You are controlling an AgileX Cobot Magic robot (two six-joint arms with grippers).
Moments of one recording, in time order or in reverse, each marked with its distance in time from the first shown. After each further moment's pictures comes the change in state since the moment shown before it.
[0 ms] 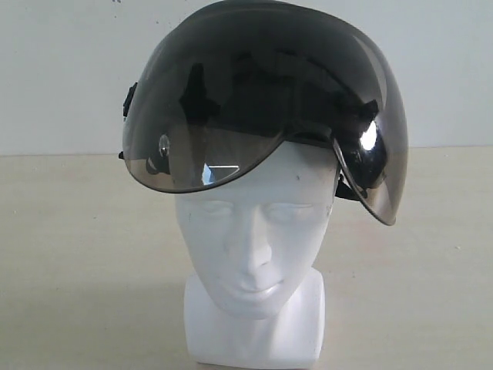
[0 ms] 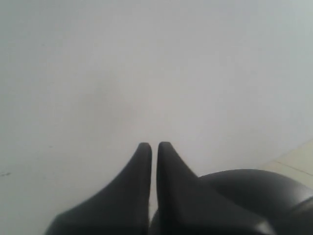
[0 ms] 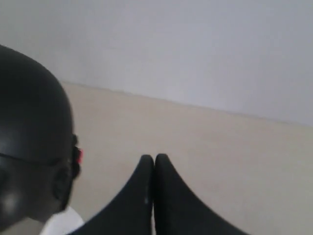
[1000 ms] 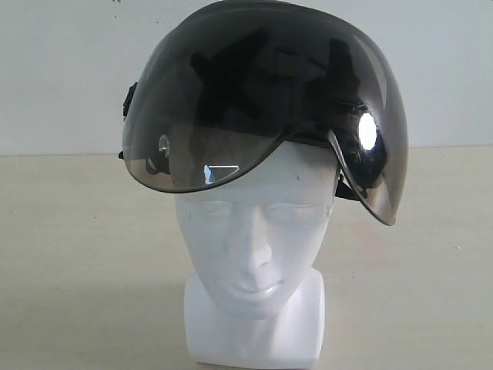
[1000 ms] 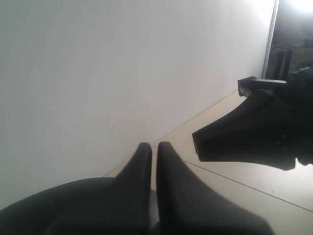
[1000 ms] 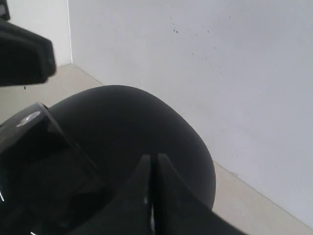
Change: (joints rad) left arm 0.000 0.274 -0.111 -0.002 0.409 -0.213; right arm 0.000 0.130 0.000 0.914 -0.235 -0.994
